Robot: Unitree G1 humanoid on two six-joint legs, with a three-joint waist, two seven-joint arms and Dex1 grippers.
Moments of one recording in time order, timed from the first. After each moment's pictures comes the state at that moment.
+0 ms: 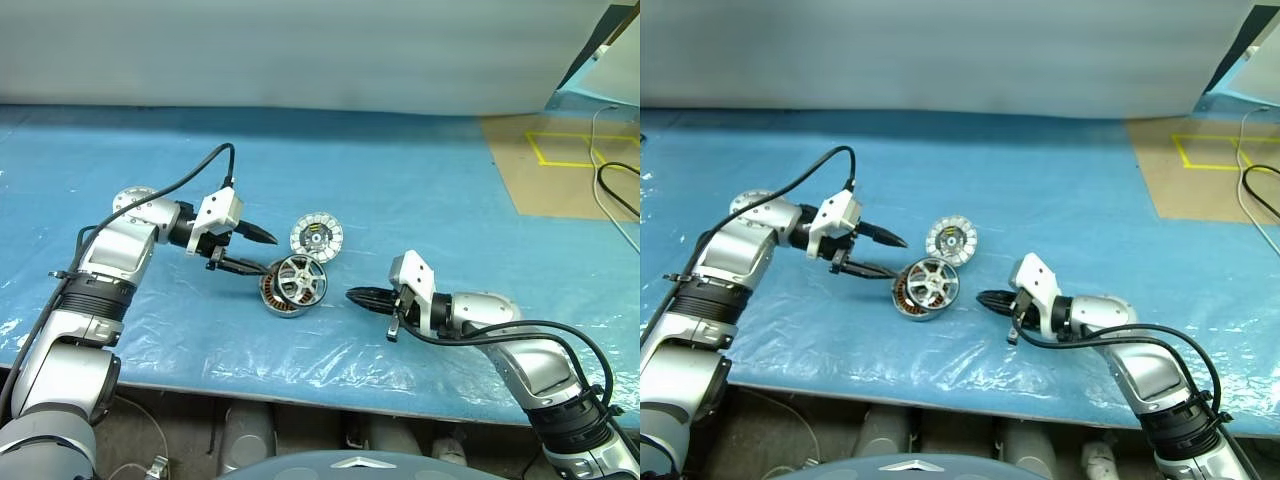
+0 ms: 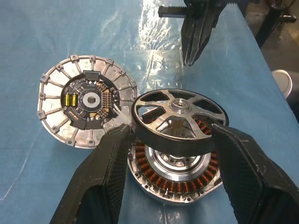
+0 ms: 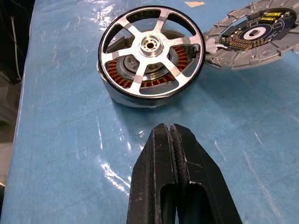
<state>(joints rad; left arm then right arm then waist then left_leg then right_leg) -0.69 0.67 -0.17 0.30 -0.27 0.14 -1.57 -0.10 -0.60 0.20 -0.38 0.35 0.51 0.85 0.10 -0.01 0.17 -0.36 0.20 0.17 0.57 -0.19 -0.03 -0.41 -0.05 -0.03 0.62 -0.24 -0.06</state>
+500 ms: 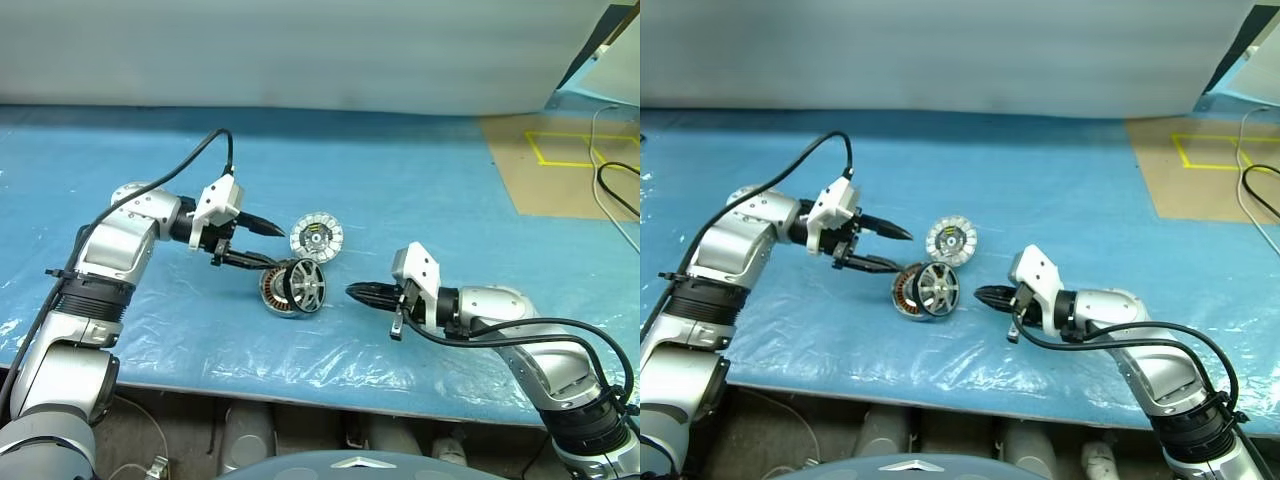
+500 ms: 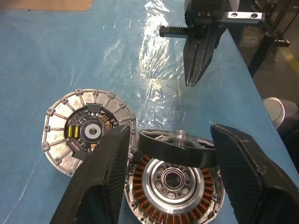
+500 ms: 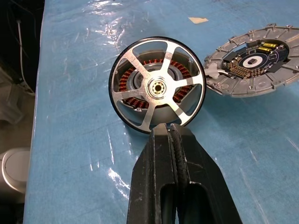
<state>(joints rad) -0.68 0.67 -0.15 0.17 -0.36 0.28 -1.53 -0.13 -0.64 0.16 -0.51 0.41 0.65 0.82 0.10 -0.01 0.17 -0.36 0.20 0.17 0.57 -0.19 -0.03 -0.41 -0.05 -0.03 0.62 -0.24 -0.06</state>
